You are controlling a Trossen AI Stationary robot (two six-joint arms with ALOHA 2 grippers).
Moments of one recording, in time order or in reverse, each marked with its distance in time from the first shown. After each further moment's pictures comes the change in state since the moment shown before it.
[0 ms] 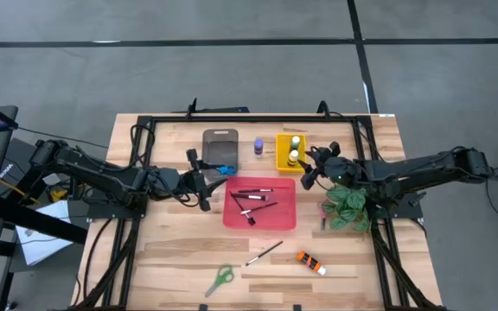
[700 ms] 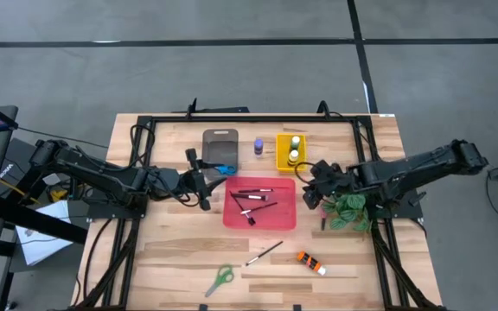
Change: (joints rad) left arm 0.000 -0.001 0.000 0.000 -0.025 0.008; right arm 0.188 0.077 0.249 -0.593 -0.262 0.564
